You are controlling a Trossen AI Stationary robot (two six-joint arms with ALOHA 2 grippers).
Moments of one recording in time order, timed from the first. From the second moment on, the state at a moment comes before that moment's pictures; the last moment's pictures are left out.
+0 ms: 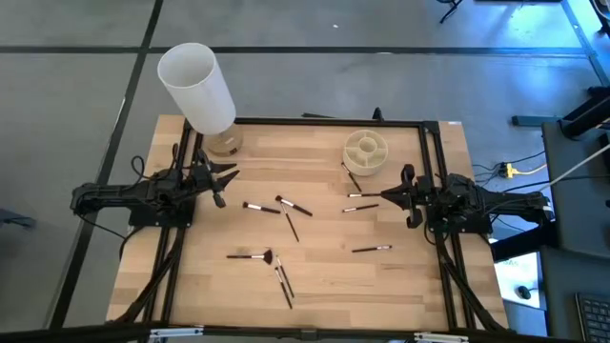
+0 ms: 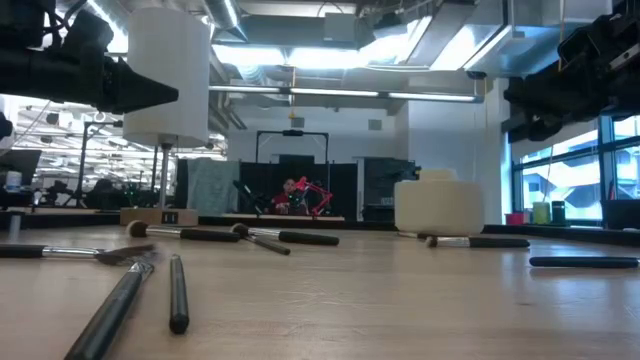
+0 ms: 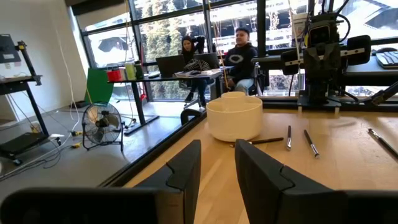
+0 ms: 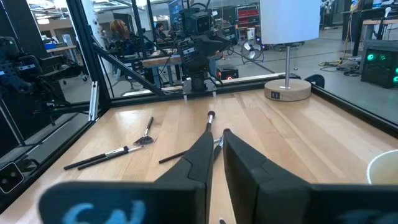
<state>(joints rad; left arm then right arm) 0.06 0.02 0.01 0.06 -0.42 0.12 -0.04 0.03 0.01 0.02 -0.01 0.12</state>
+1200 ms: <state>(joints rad) 0.06 0.02 0.01 0.06 -0.42 0.12 -0.04 0.03 0.01 0.28 0.09 0.35</state>
